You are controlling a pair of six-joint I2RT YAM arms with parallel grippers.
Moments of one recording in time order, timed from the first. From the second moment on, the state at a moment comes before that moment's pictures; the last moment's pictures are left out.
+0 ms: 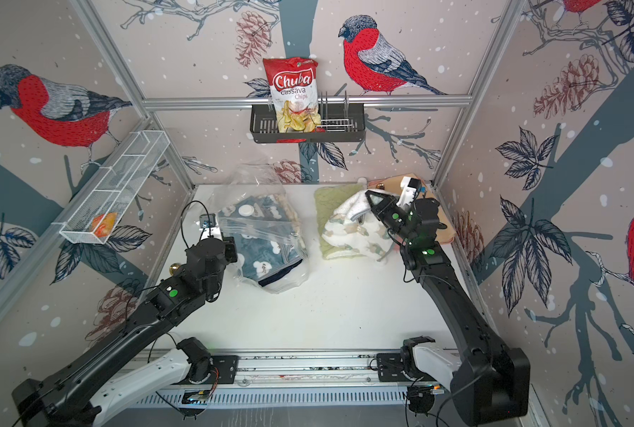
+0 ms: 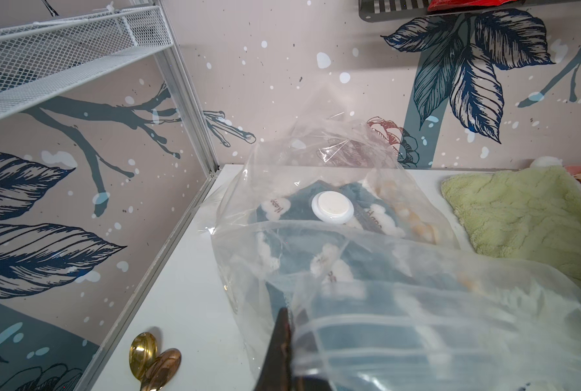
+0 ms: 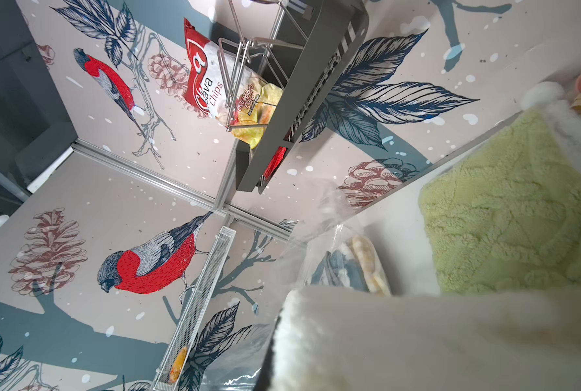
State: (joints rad) left arm -0.65 0.86 0.79 -0.34 -0.78 -0.21; right arm 0.22 1.18 0.94 0.21 -0.44 1.00
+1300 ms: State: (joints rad) left arm -0.64 0.83 0.79 -0.33 -0.65 -0.20; right arm 0.43 1.73 1.16 0.17 -0.22 0.93
